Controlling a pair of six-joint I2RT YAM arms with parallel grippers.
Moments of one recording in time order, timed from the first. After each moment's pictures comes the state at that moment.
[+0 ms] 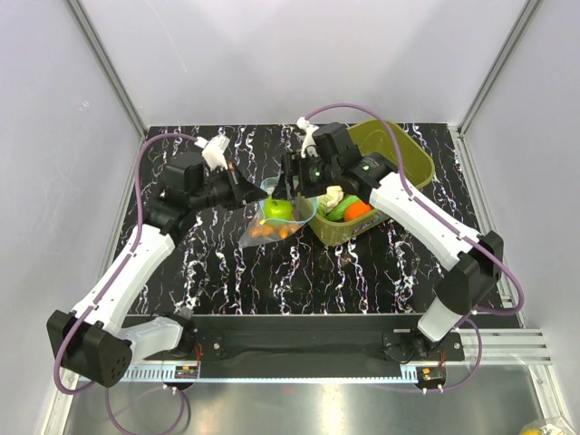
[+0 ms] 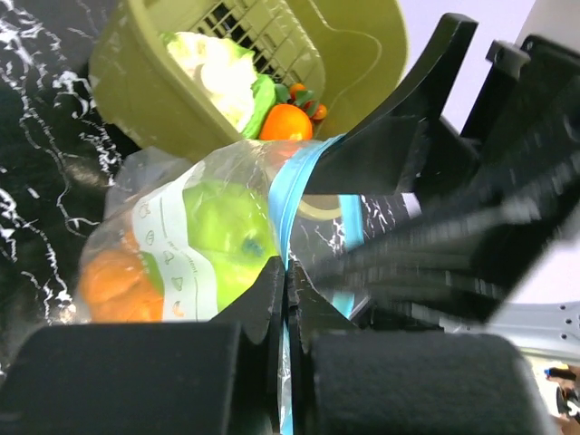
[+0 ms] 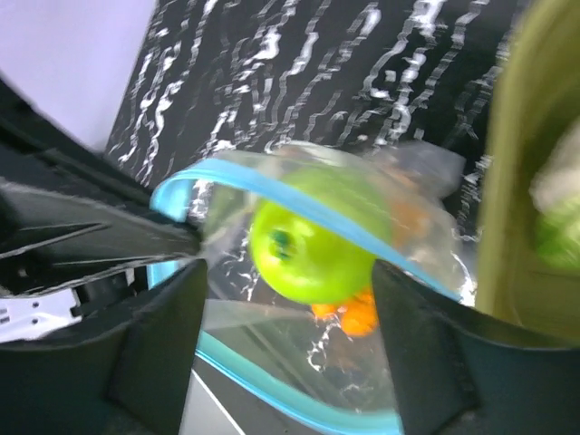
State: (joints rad) left arm -0.36 1.14 1.07 -0.34 0.50 -0.66; right arm 0.71 1.66 1.65 -0.62 -0.30 0.46
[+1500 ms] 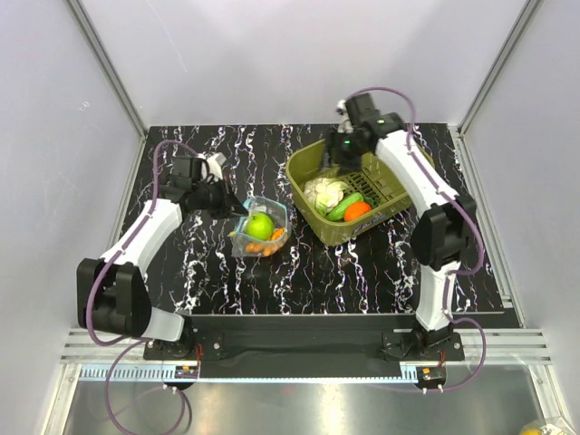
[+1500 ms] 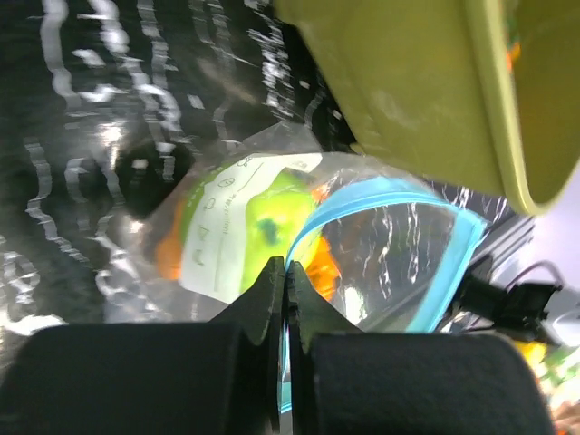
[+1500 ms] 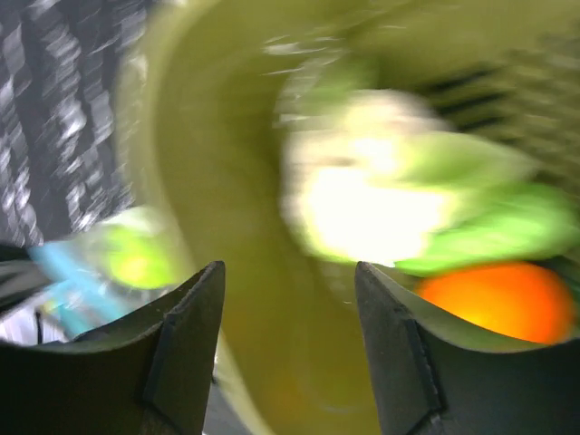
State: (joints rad) left arm -0.18 1.40 1.05 -0.52 0.56 -0.42; right arm 0.43 2.01 2.04 -0.98 -0.25 0.40
